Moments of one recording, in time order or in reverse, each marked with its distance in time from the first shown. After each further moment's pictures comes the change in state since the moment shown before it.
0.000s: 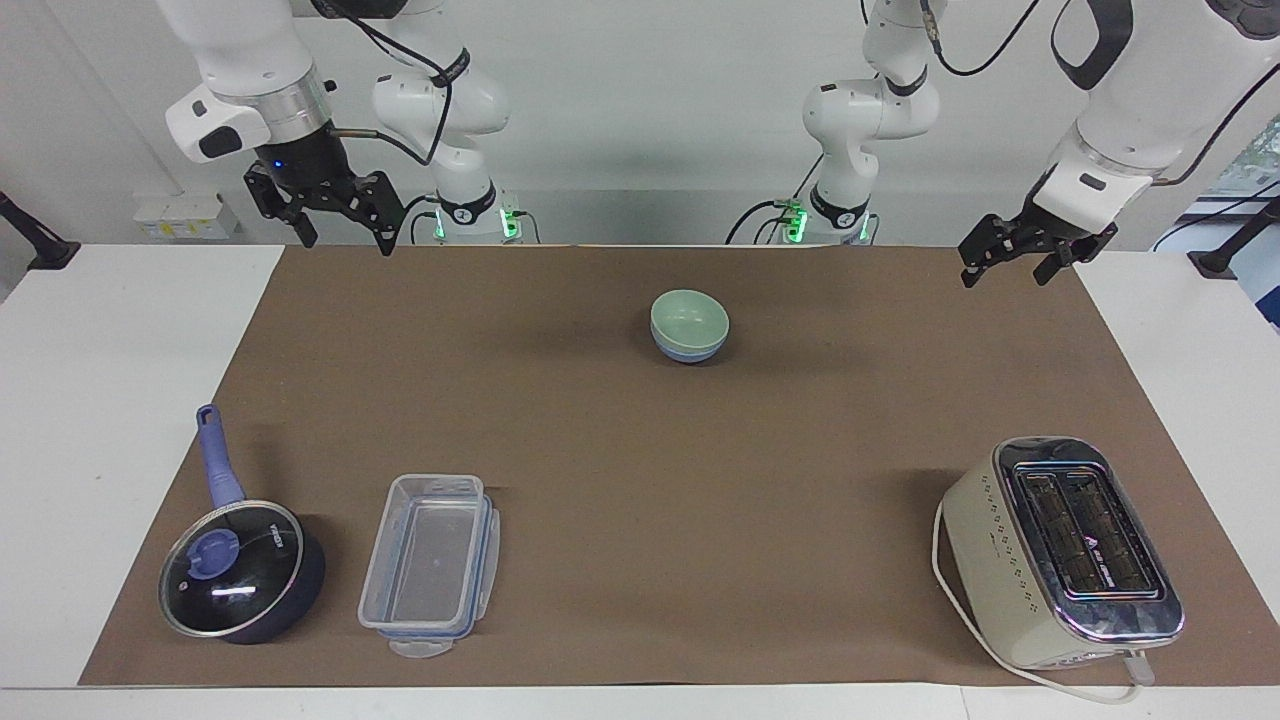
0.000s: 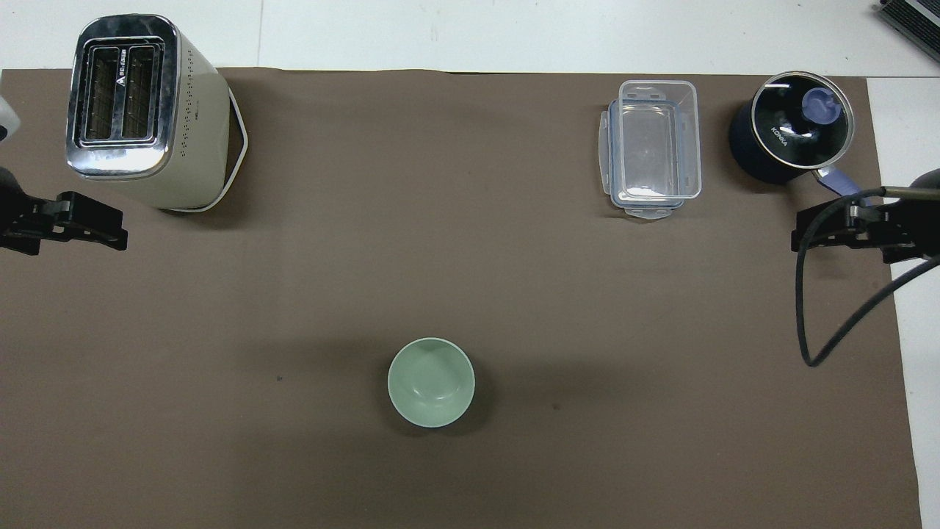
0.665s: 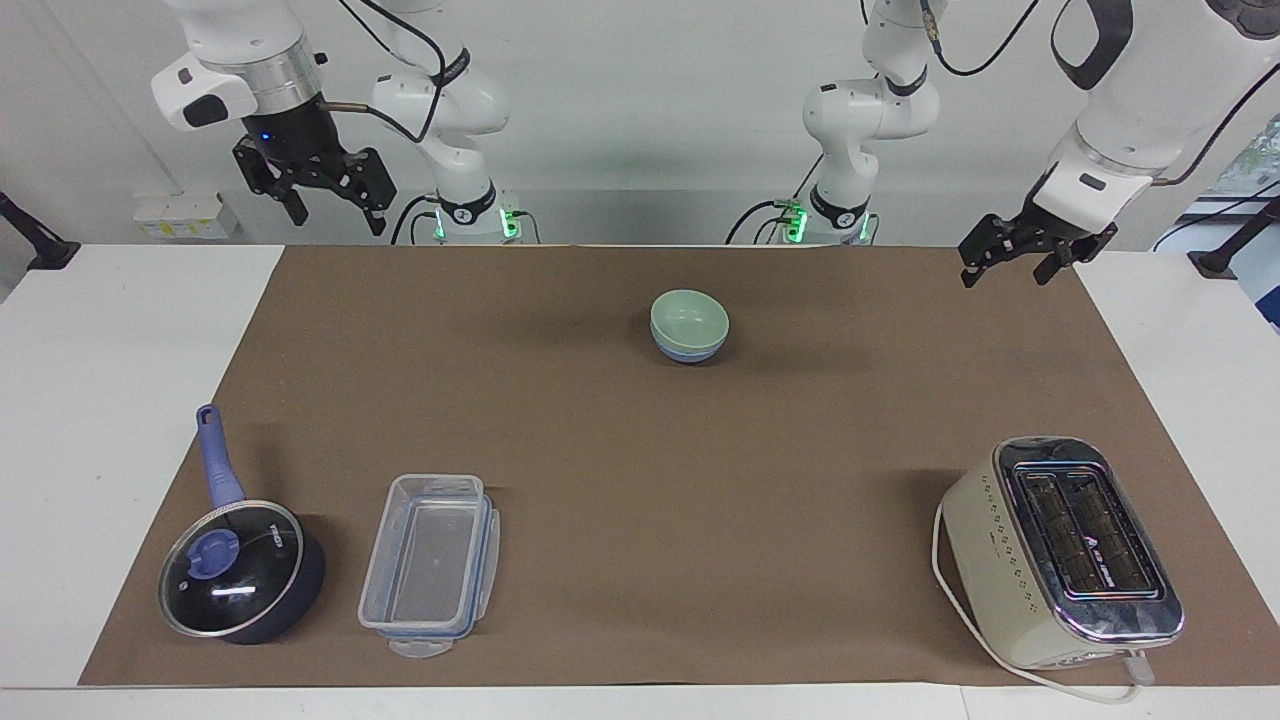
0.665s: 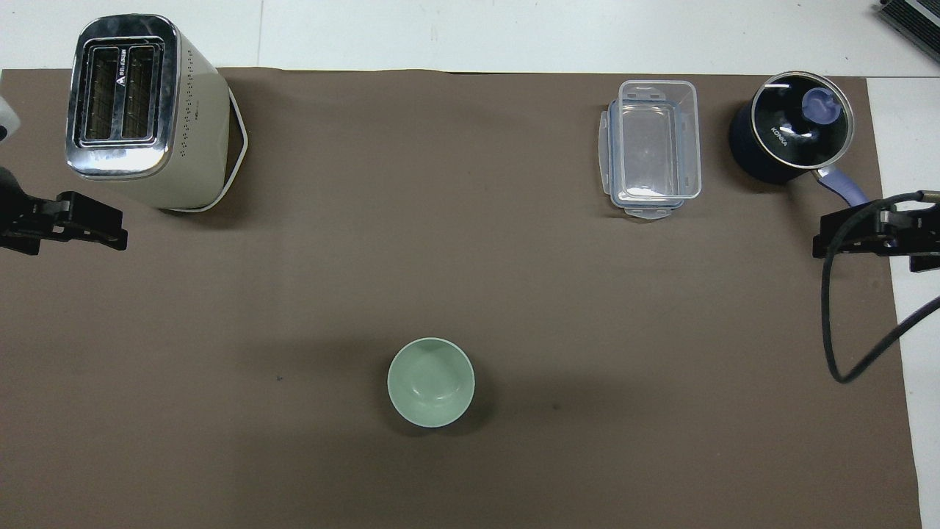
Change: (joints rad) left arm 0.000 0.000 0.000 0.000 0.000 0.000 0.000; right arm -0.004 -0.013 -0.002 0.052 -0.002 -0.056 0.010
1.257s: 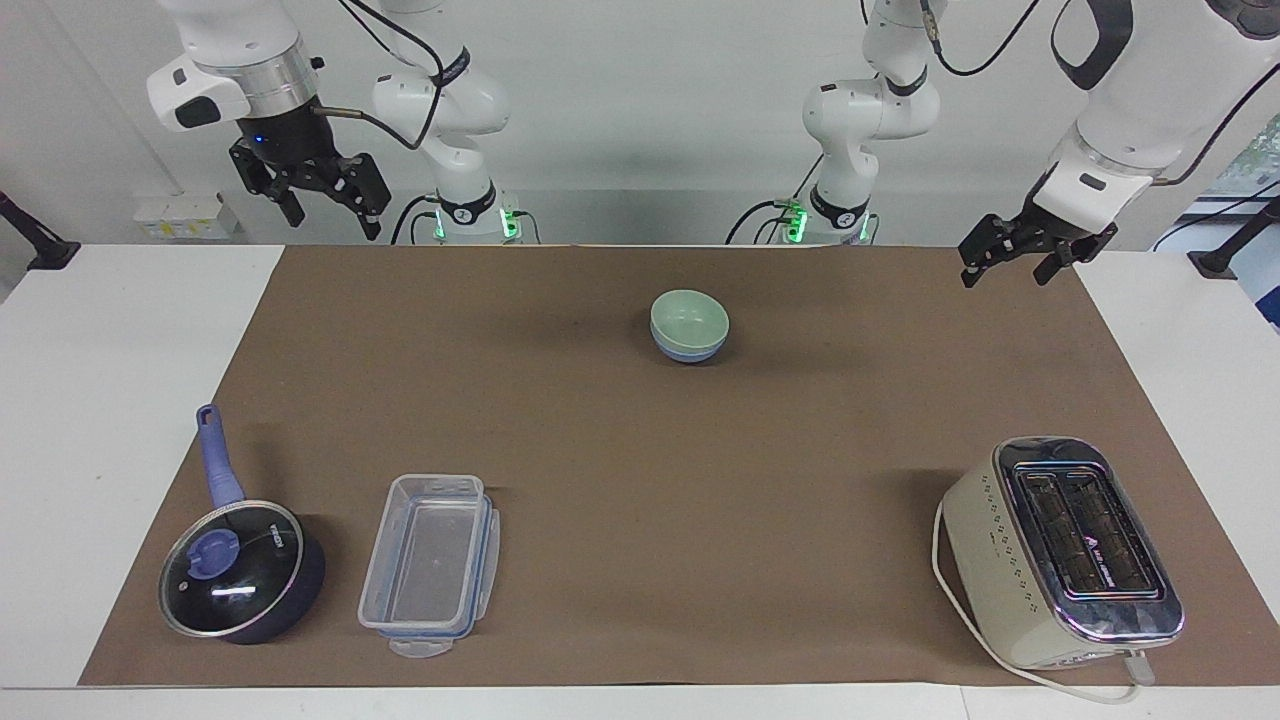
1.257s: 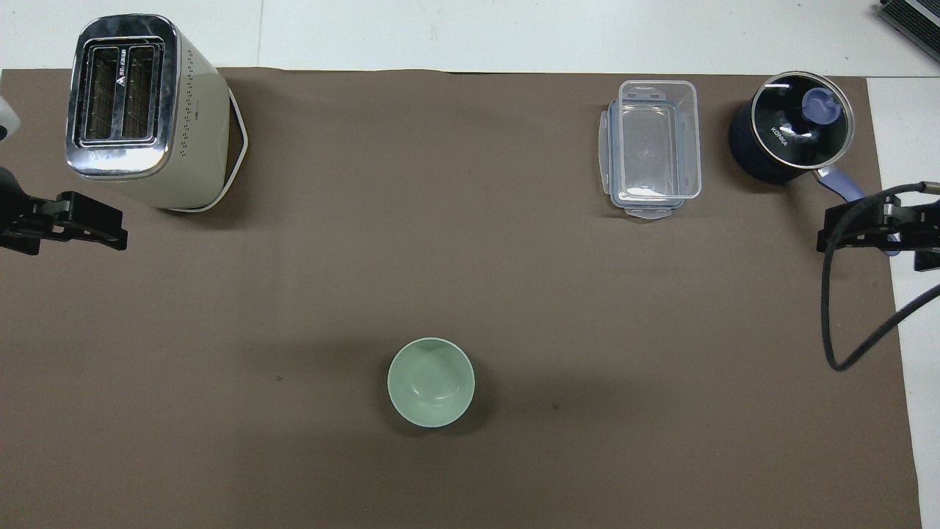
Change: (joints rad) left arm 0.000 0.000 0.000 0.000 0.000 0.000 0.000; right arm -0.001 0.004 -0.002 0.001 -0.015 0.007 0.051
